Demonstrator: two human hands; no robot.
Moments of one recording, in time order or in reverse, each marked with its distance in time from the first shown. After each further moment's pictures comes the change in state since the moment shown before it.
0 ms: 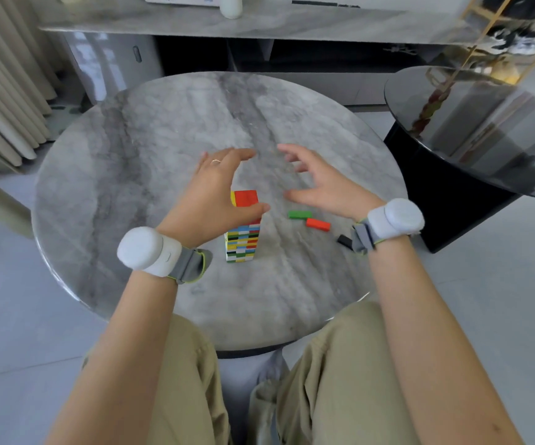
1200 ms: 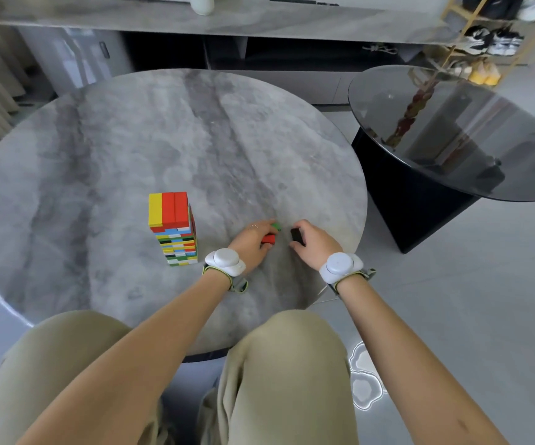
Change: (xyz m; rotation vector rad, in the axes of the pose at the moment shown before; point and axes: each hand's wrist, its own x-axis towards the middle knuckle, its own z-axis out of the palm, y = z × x) left_hand 0.040 -0.001 0.215 -0.117 -0.306 -0.119; right_hand -0.062 0.161 0.019 -0.302 0.033 0.423
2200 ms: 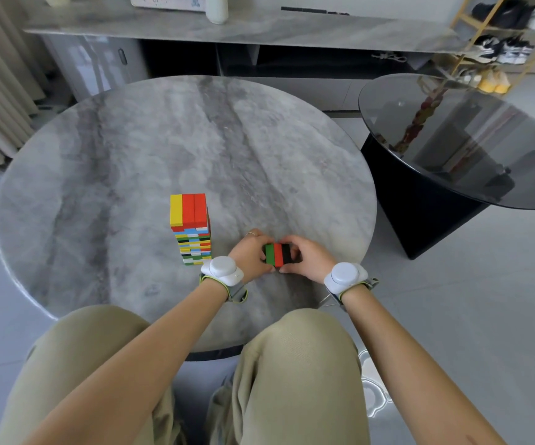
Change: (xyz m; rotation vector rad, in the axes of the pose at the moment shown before) left_hand -0.027 0.002 -0.018 0.035 -0.048 -0.093; right_hand -0.014 -0.024 0.008 0.141 -0.178 -0.157
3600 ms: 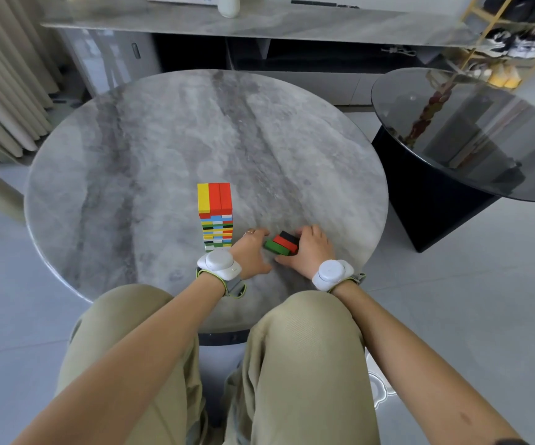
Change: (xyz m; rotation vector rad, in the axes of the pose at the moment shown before) left_hand -0.041 -0.015 -0.024 0.028 -0.085 -0.093; right_hand -0.008 -0.039 0.035 -0.233 0.210 0.228
